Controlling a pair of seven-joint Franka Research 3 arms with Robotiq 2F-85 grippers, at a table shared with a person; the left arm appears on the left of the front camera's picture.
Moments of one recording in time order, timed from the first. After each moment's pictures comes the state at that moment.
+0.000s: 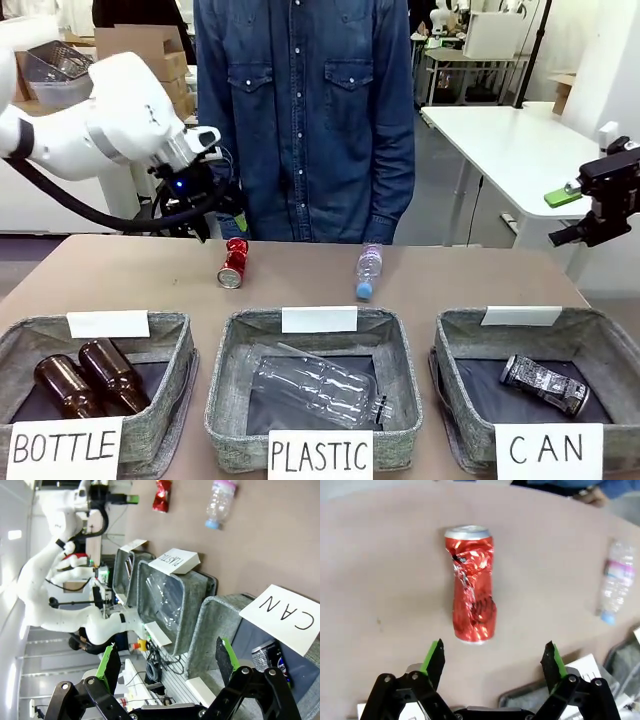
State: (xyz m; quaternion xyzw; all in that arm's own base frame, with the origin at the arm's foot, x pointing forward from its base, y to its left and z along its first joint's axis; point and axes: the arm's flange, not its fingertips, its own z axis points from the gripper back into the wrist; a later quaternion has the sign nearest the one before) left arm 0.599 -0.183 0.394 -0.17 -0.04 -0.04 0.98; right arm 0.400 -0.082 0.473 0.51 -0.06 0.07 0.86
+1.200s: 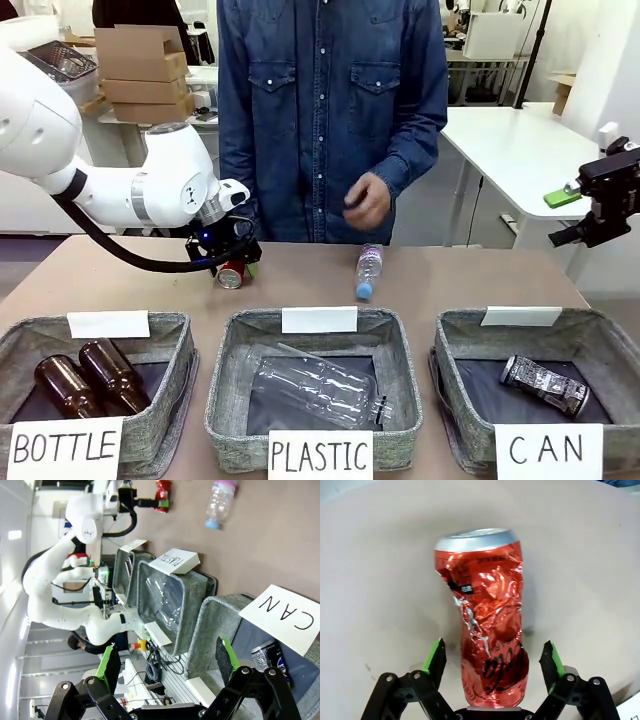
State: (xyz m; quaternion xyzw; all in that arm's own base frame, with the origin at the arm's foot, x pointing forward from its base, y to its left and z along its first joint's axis) left arm 0.590 -0.214 0.310 -0.09 -0.09 -0.09 0.99; right arm 0.400 -0.082 0.473 0.51 -0.06 0.07 0.86
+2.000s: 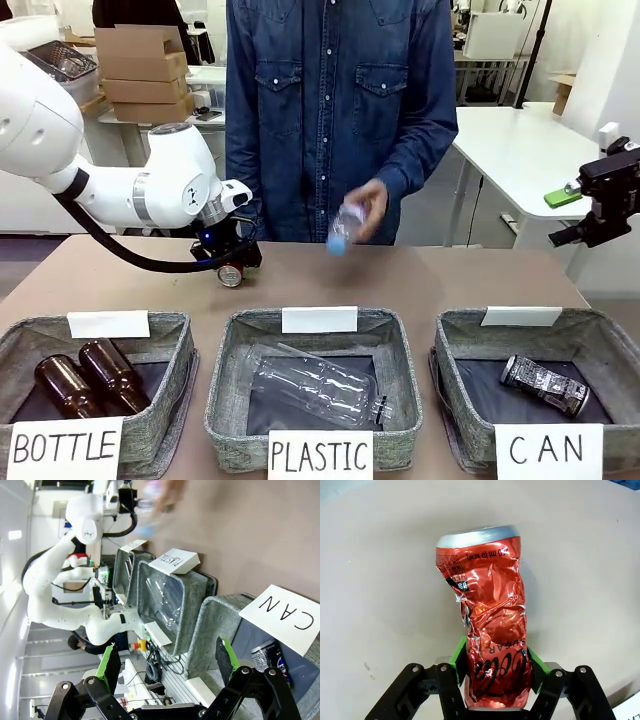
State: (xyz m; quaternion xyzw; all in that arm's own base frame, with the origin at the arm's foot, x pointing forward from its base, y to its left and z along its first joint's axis) left arm 0.588 -0.215 0.311 -0.08 -0.09 -0.09 0.99; right arm 0.400 -0.082 0.473 0.51 -0.06 0.07 0.86
